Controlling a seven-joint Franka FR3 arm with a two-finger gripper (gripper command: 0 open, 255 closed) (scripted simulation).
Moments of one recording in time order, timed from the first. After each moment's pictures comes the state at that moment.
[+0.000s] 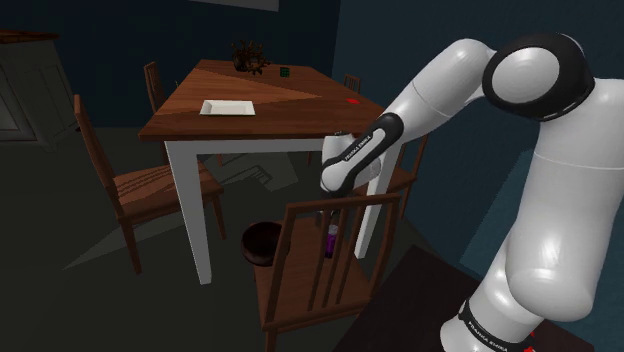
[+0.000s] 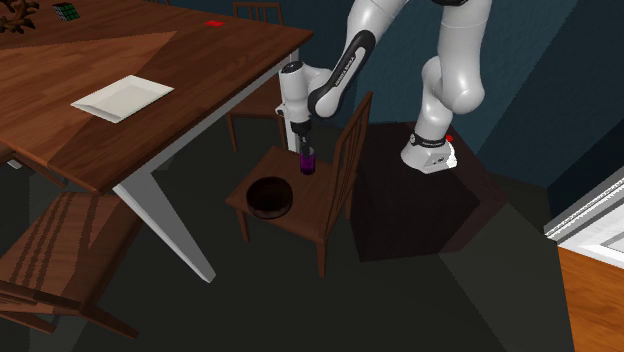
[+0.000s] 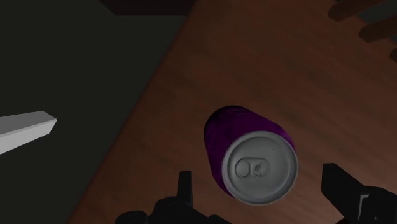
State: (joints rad) arm 0.04 0.22 -0.09 -2.39 0.04 2.51 -0.13
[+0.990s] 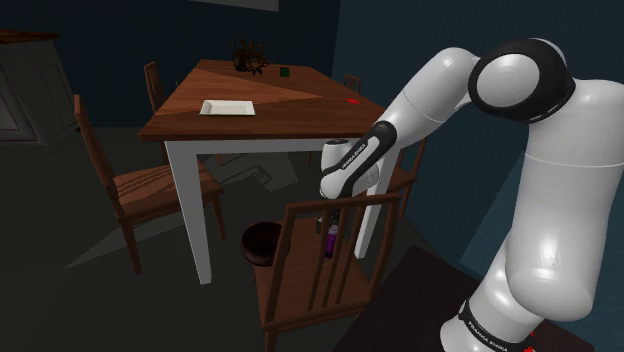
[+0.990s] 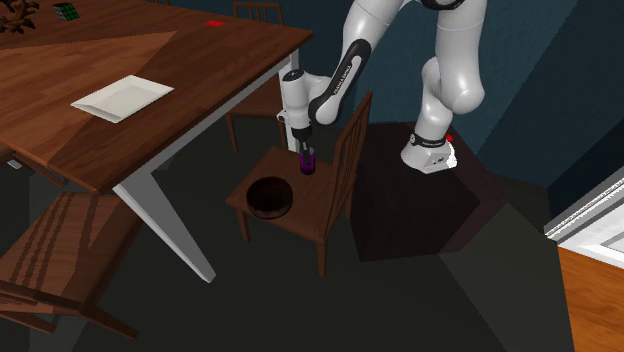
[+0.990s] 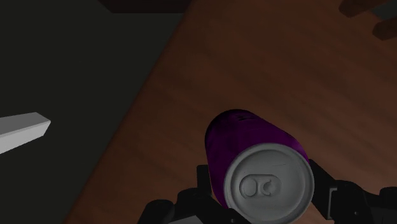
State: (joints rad) arm 0.04 0.27 -0.08 -2.39 0.05 2.57 -0.13
